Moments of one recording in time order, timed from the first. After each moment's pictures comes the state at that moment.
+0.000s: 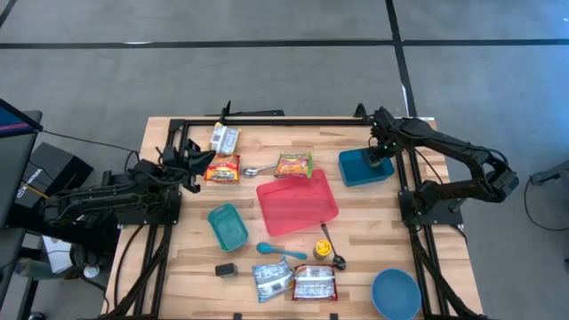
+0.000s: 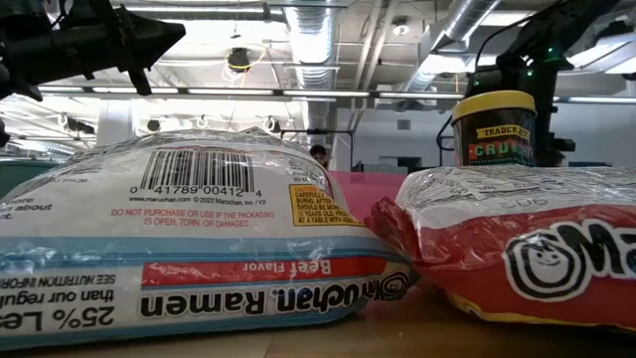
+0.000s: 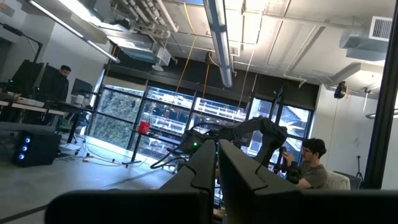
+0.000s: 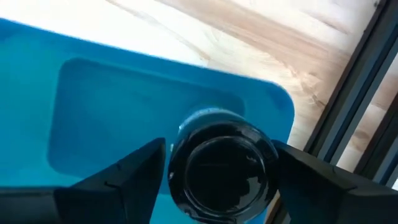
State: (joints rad) left arm 0.34 0.42 0.01 0.87 -0.01 -0.30; right arm -0.86 1.22 0.77 -0.89 0.11 0.26
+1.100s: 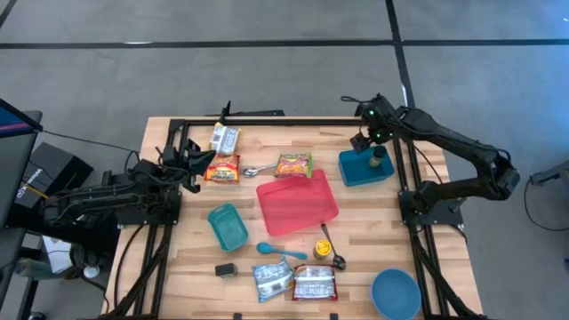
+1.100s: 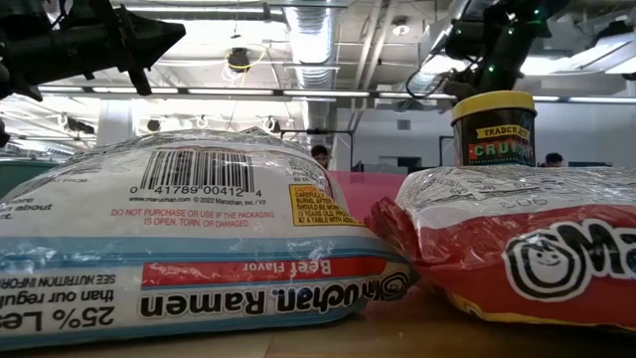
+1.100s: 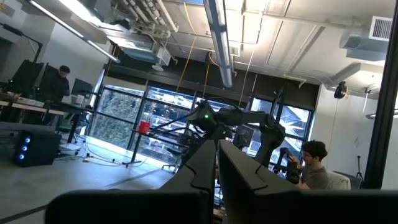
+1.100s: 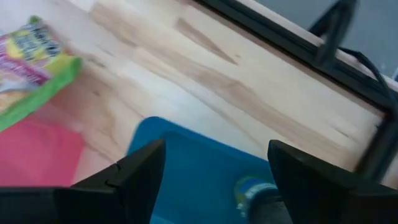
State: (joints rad) left arm 0.34 0.42 0.01 0.87 -0.01 -0.30; right arm -0.71 1.21 1.00 -0.87 0.11 0.25
